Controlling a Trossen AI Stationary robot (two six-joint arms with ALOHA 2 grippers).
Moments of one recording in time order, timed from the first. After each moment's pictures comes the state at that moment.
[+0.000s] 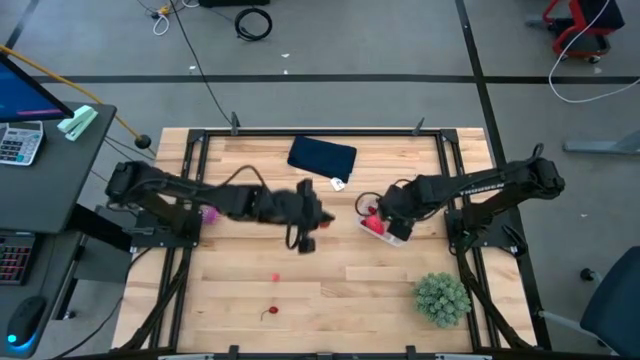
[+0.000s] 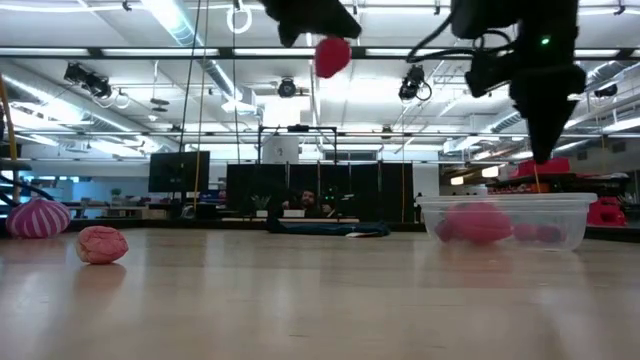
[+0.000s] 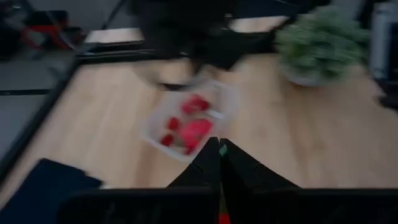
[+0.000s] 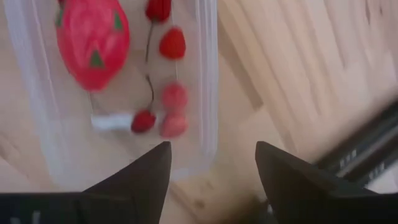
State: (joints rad) left arm -0.13 1.55 1.22 -0.14 -0.23 -0.02; right arm 0.08 1.39 1.00 -1.25 0.26 0.68
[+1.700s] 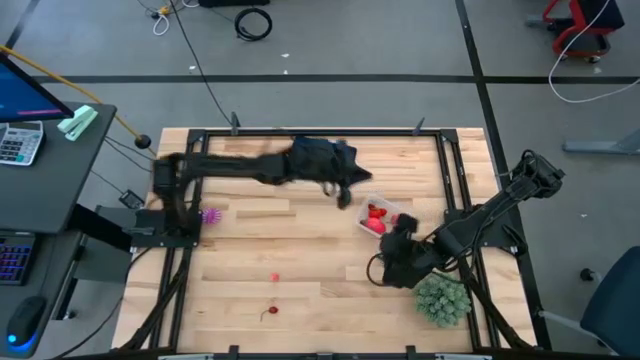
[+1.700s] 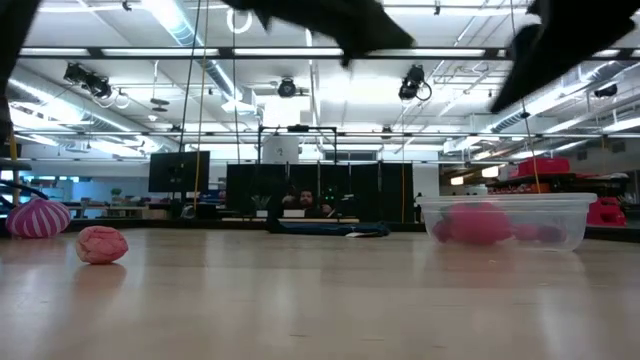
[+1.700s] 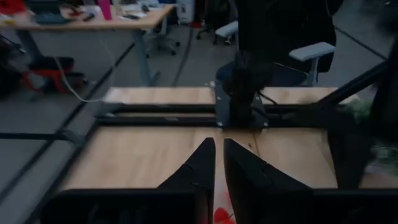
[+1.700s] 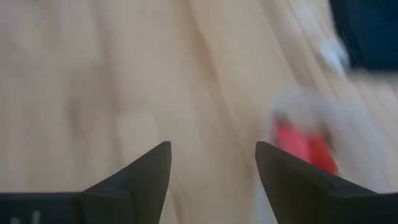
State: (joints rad) left arm 0.16 1.82 1.47 0.11 0.08 0.06; right arm 0.58 1.39 0.94 -0.66 0.57 0.72
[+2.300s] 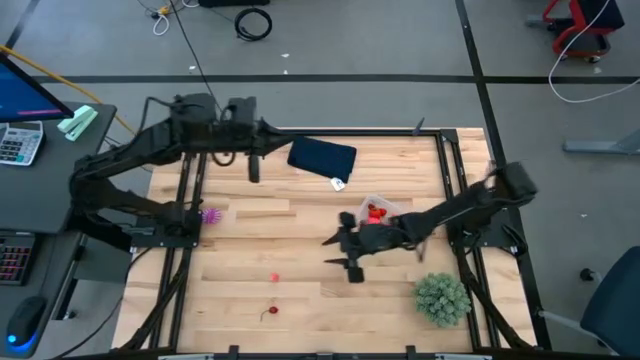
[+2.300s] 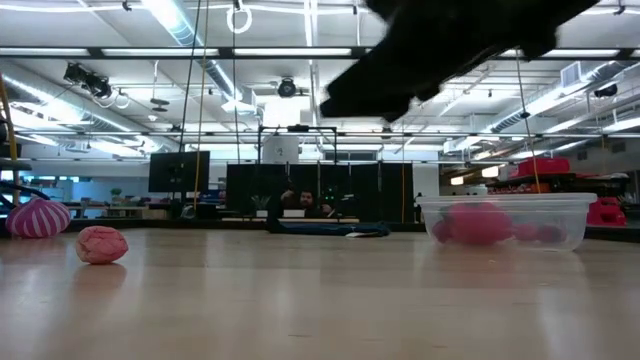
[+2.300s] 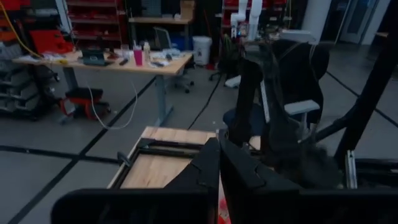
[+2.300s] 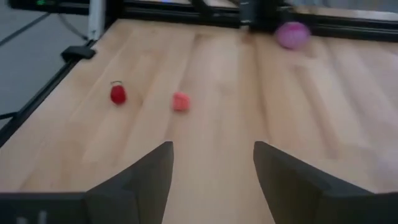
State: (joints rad) left arm 0.23 1.20 1.47 -0.36 0.08 -0.02; right arm 0.27 1.68 0.85 0.38 0.12 0.06
